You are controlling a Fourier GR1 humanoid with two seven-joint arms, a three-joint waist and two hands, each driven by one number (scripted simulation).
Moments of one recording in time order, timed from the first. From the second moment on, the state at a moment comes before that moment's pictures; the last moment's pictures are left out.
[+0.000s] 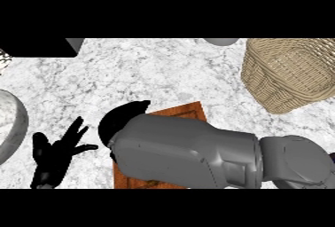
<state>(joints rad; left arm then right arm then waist) 0.09 0.40 -0.23 -1.50 0.32 0.20 0.20 -1.50 -0.02 1.35 -1.00 -0.49 0.22 1.17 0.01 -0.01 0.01</state>
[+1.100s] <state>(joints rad) 0.09 0.39 -0.21 -1.50 0.30 0.19 0.20 -1.38 -0.02 1.49 -0.99 -0.49 0.15 1.16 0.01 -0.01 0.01</state>
